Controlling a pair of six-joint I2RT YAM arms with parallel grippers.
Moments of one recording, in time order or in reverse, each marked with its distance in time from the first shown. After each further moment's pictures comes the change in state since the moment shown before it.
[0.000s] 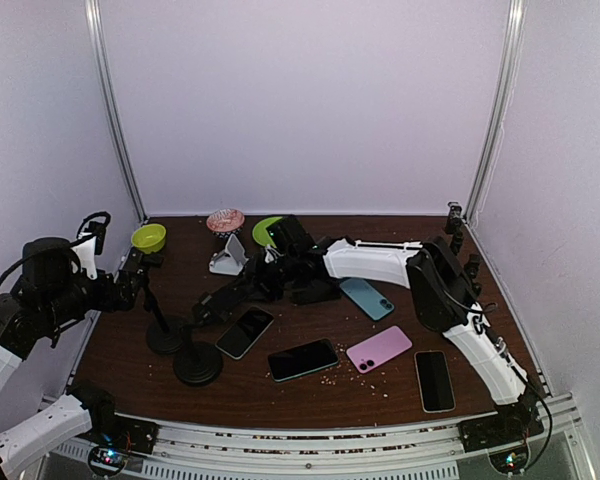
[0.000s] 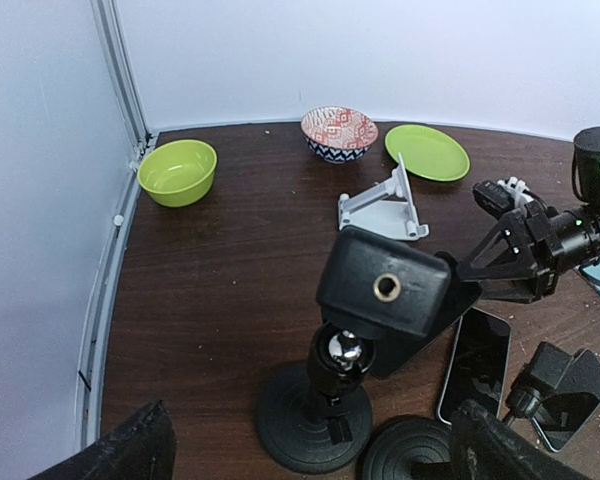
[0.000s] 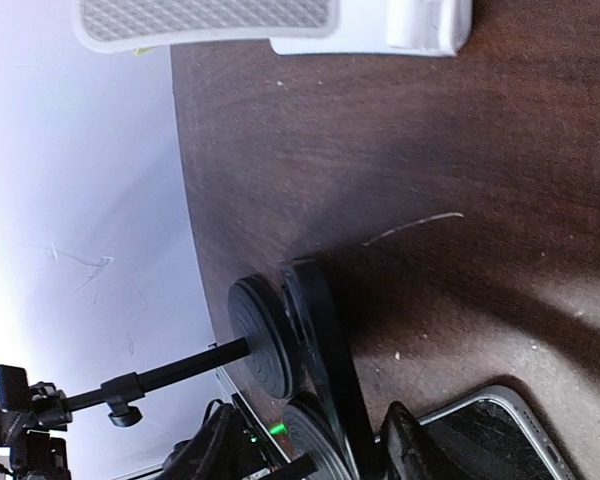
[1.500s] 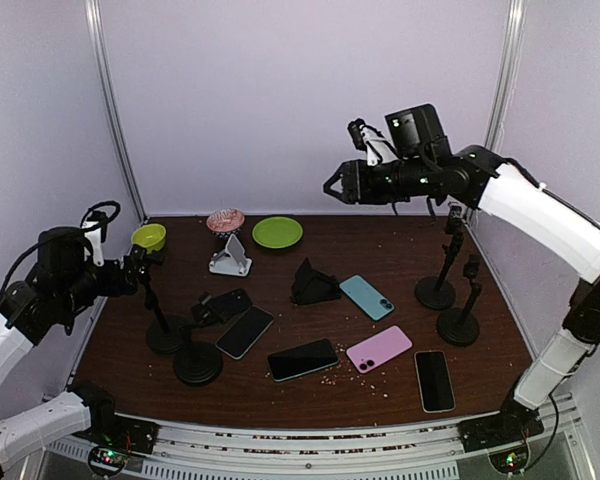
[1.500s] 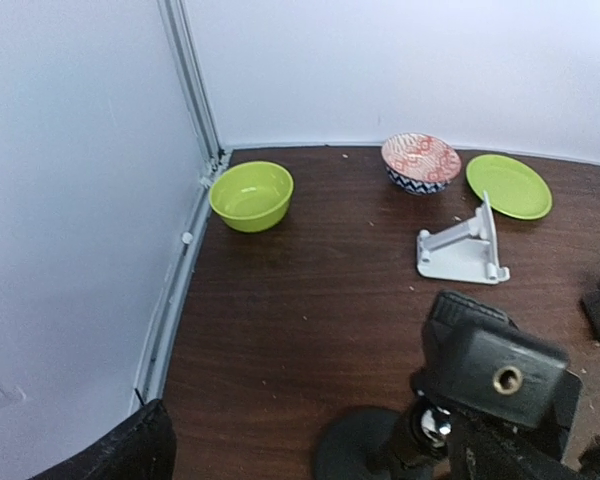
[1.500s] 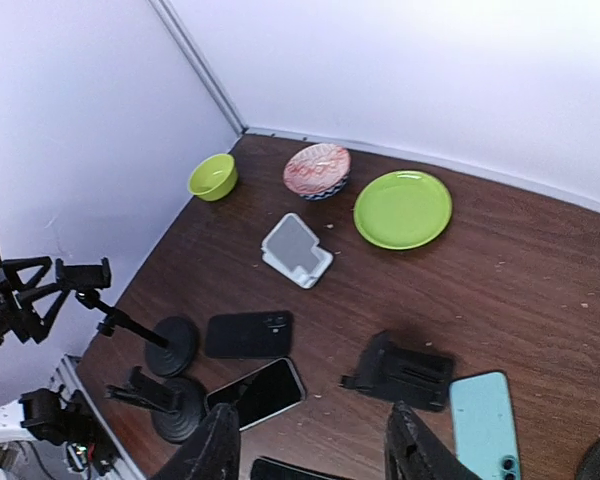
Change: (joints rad) left arm 0.000 0.121 -0.009 0.142 -0.196 0.022; right arm -0.098 -0.920 -0.378 -0.350 0.499 -0.777
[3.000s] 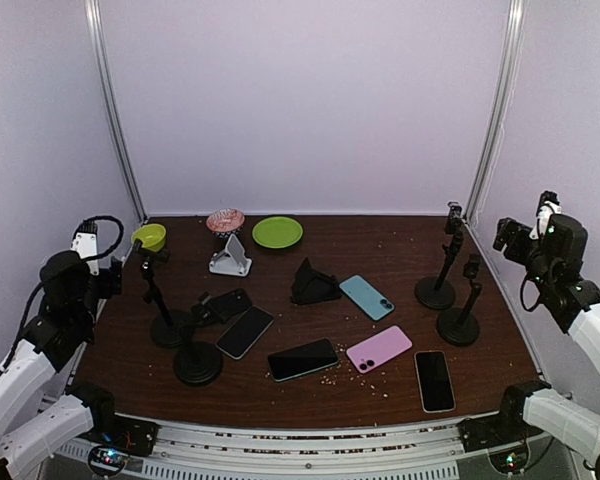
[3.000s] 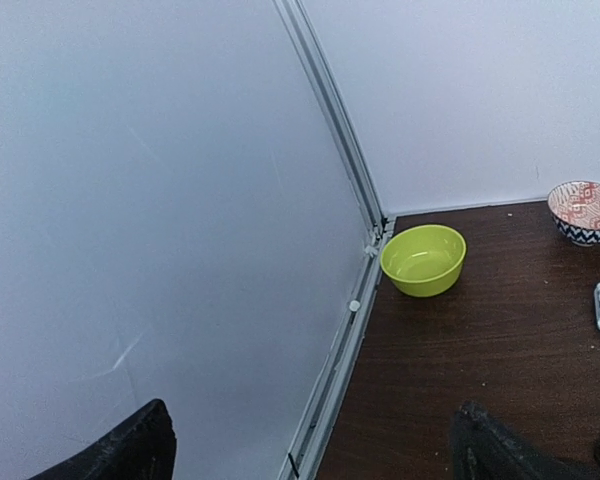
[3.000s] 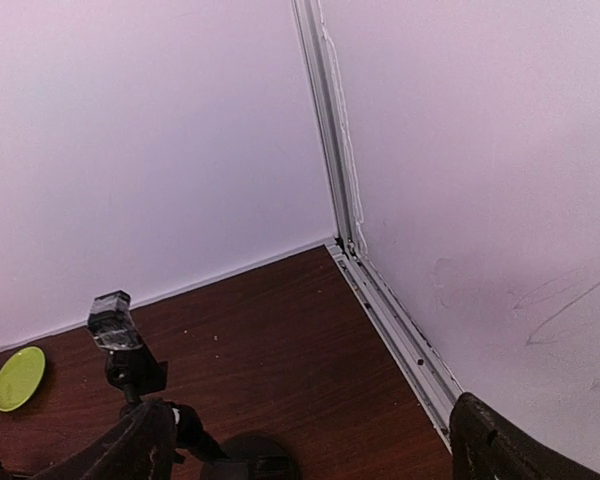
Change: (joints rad) left arm 0.106 -0.095 -0.321 0.539 -0.300 0.404; right arm -0.711 -0.903 -1.106 0.486 0.352 -0.153
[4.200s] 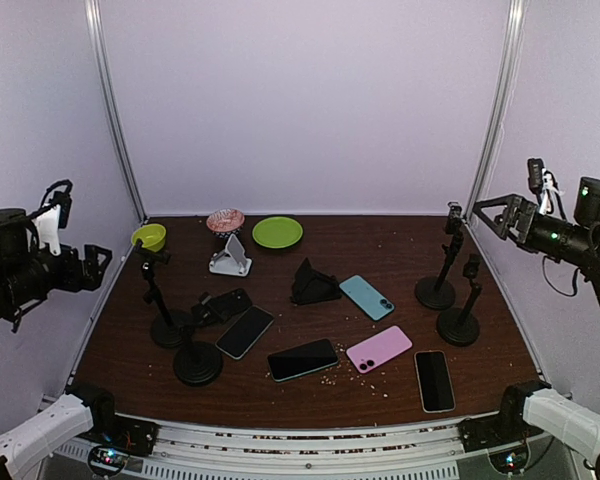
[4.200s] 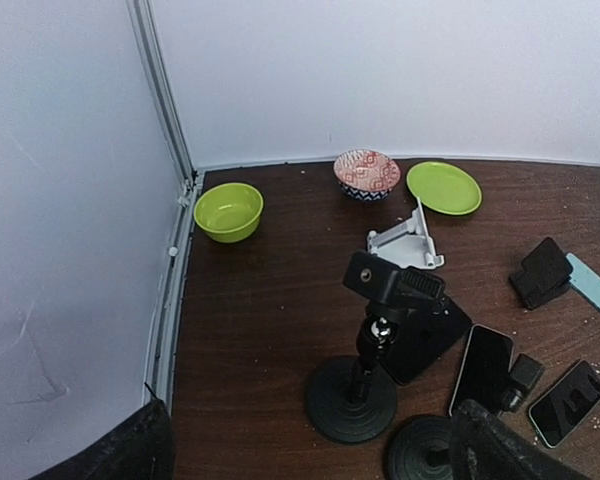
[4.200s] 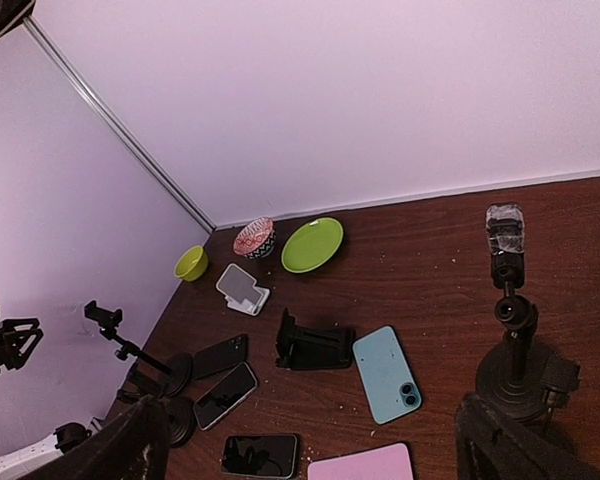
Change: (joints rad) left arm 0.000 0.026 0.664 -0.917 0.519 -0.325; right arm -0.001 0.012 0.409 -0.482 -0.825 0.146
